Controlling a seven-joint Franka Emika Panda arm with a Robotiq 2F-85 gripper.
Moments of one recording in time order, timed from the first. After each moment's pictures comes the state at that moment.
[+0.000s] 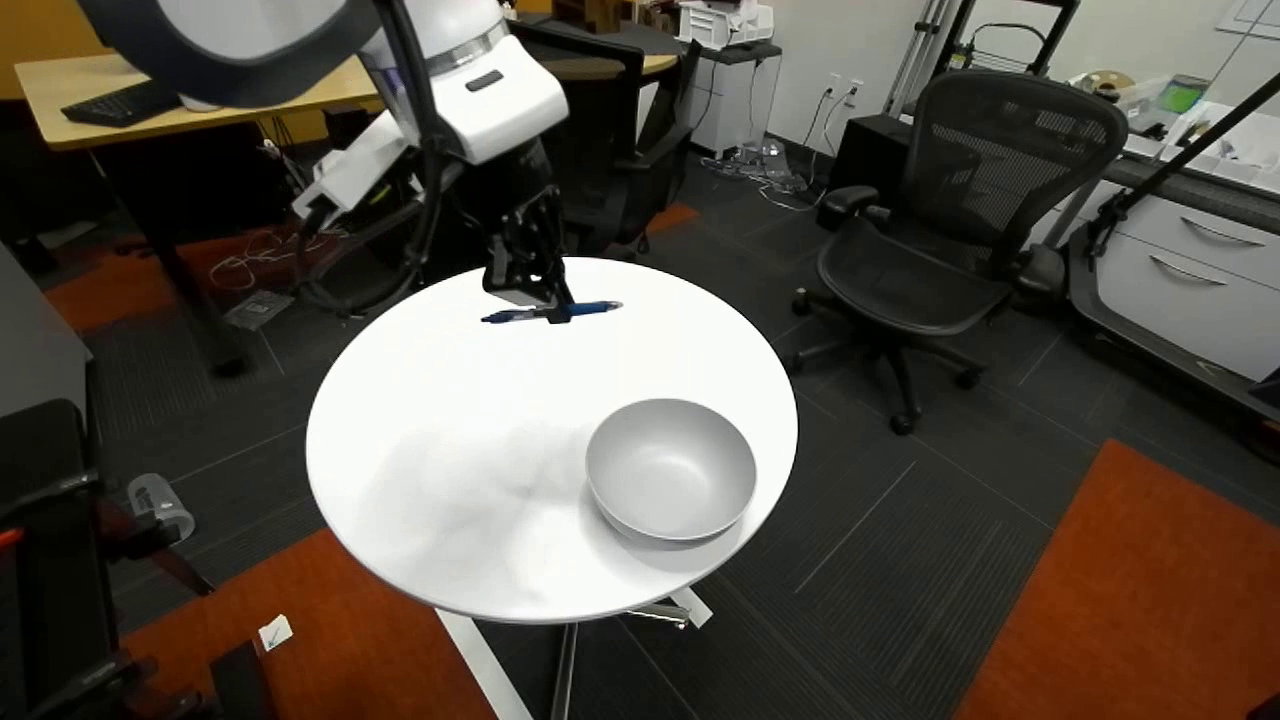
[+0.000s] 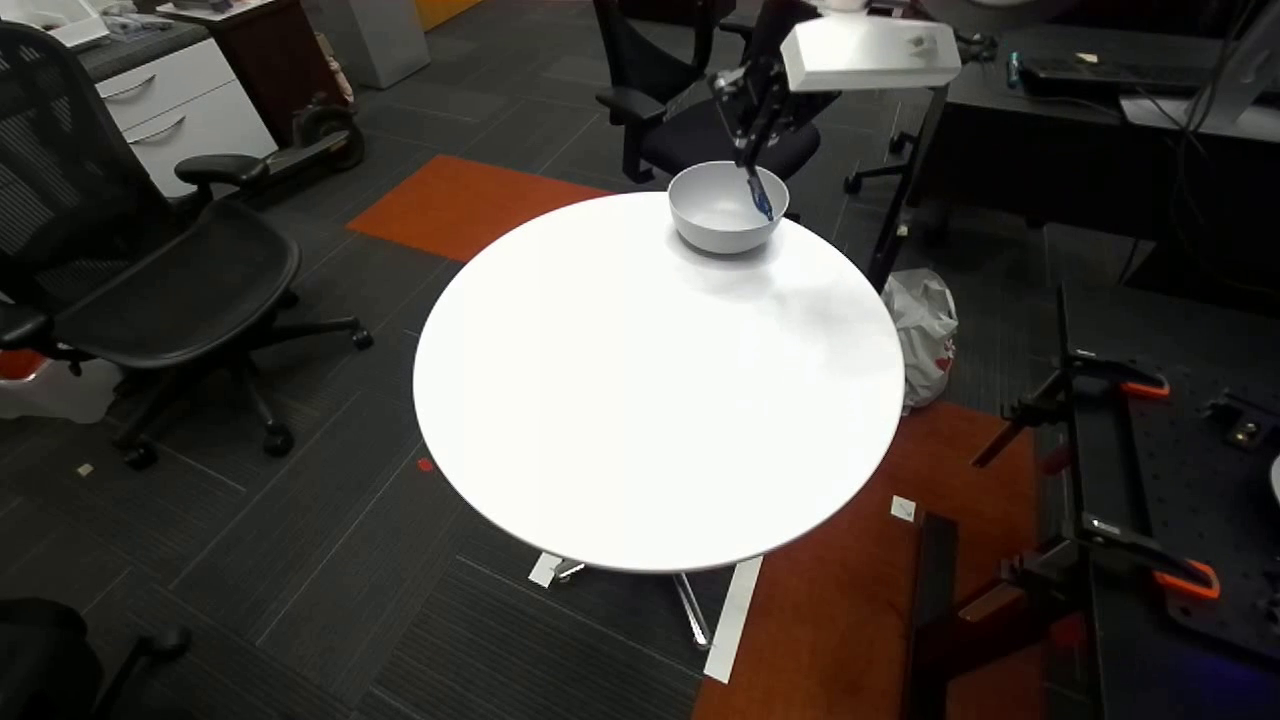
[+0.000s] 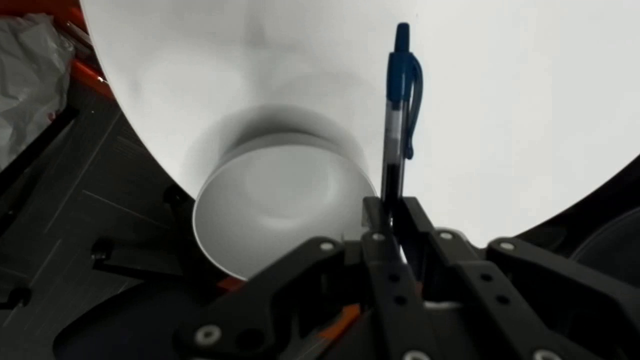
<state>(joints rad) 0.05 0.16 -0.25 -2.28 -0.13 2.76 0.79</state>
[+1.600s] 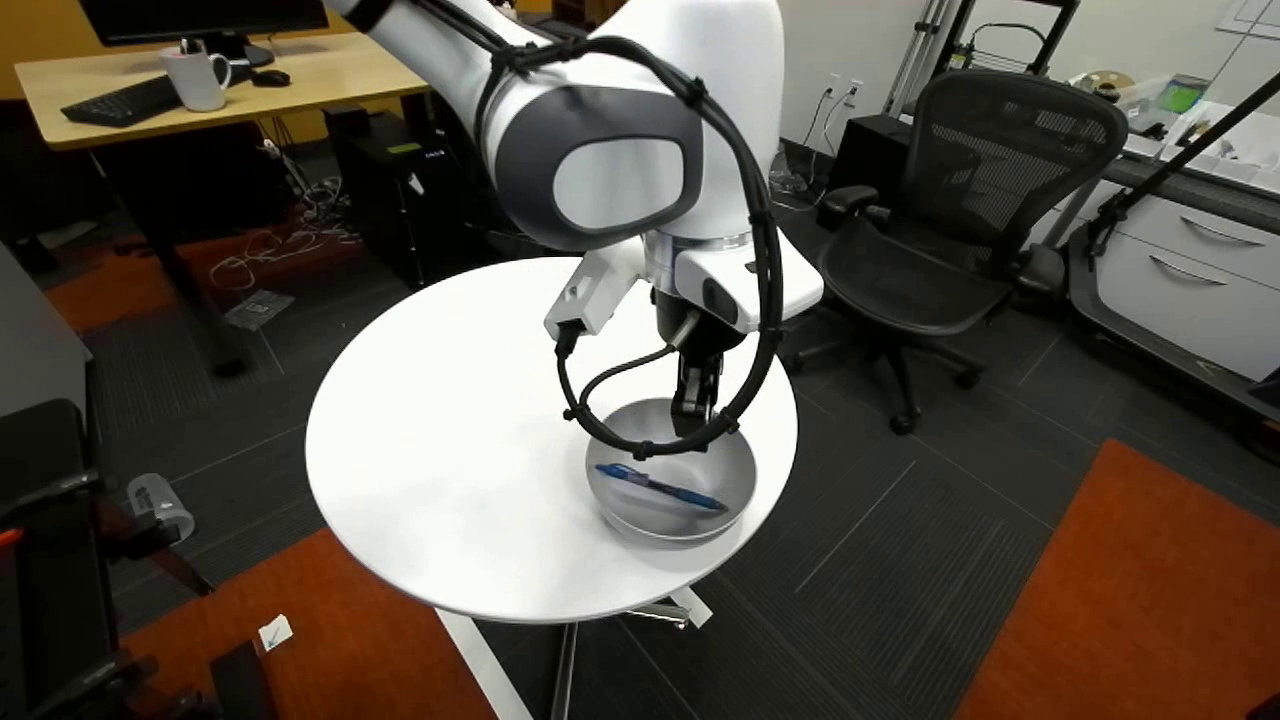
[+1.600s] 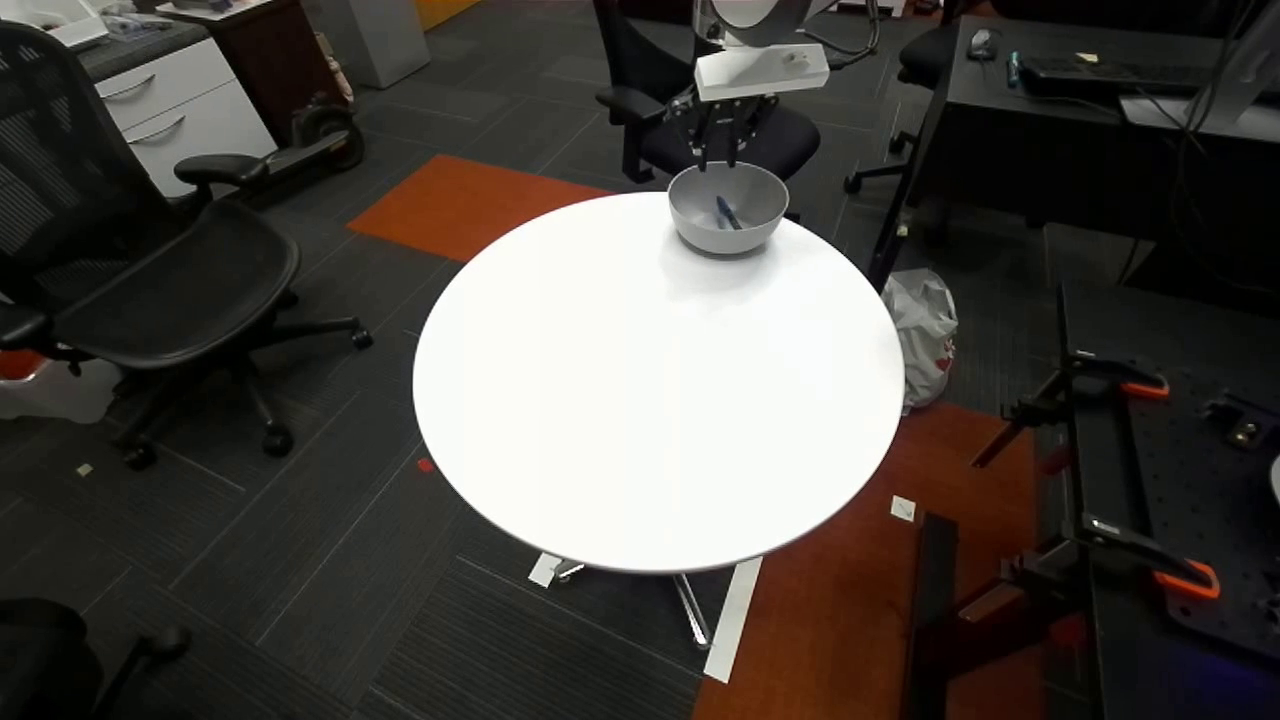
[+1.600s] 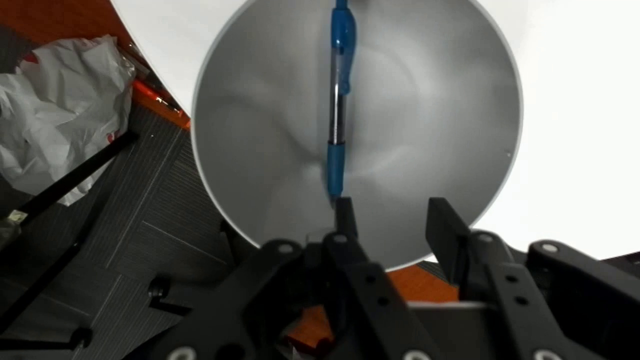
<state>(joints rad) -0.15 0.67 -0.23 -1.68 0.08 2.45 0.59</state>
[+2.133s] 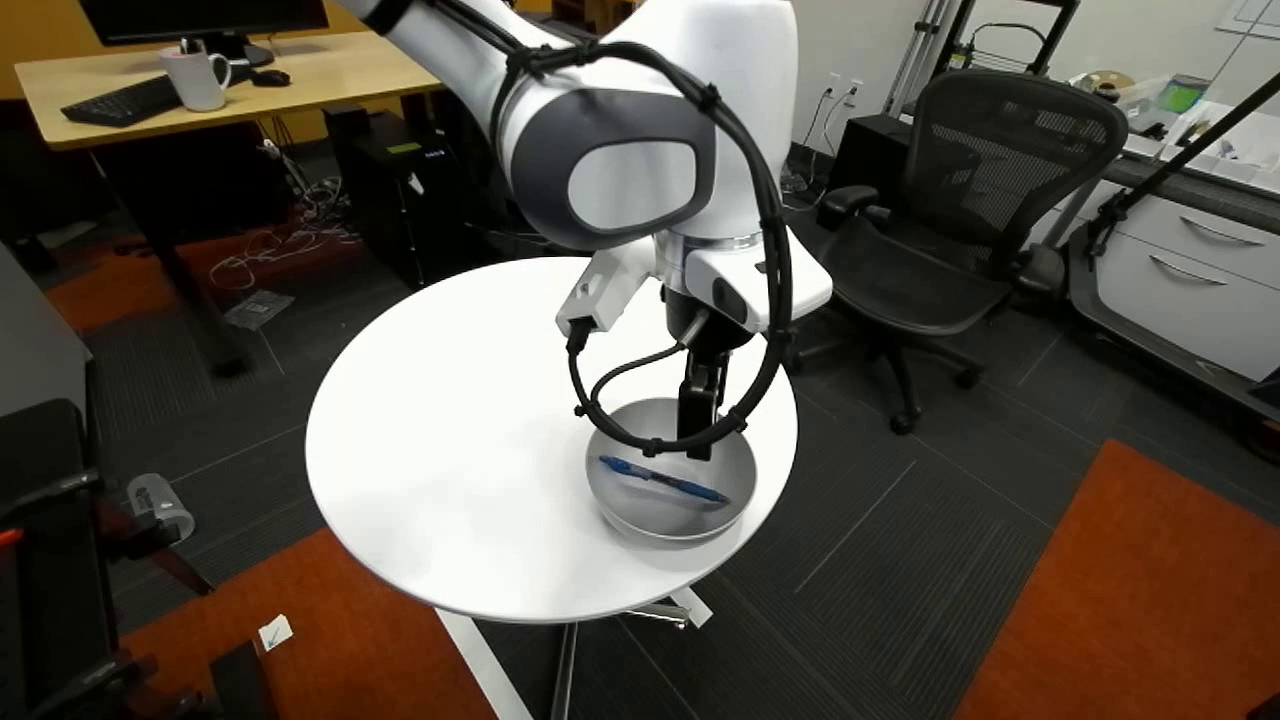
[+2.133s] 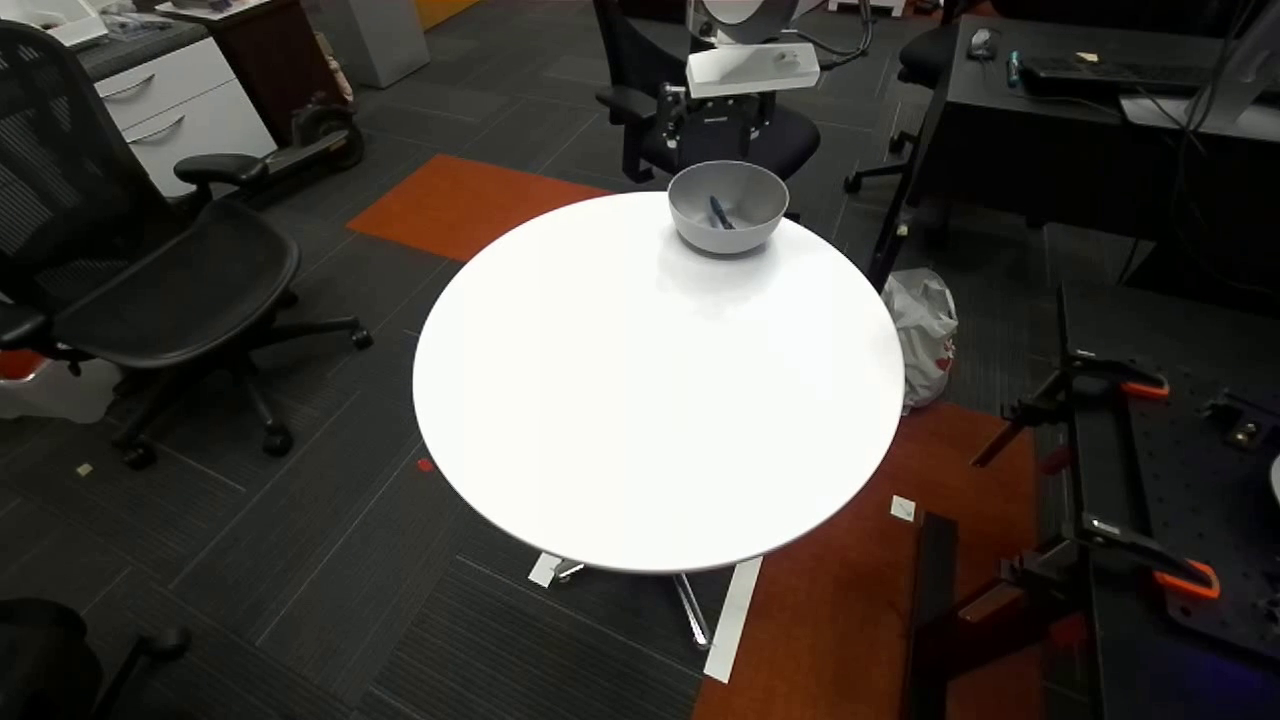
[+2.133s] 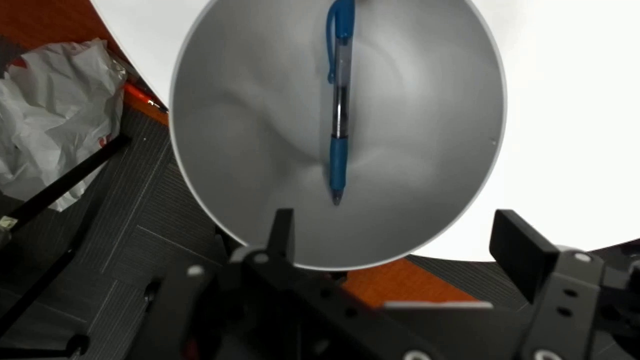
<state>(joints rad) -0.15 0.70 -0.23 -1.64 0.10 2.44 0.59</state>
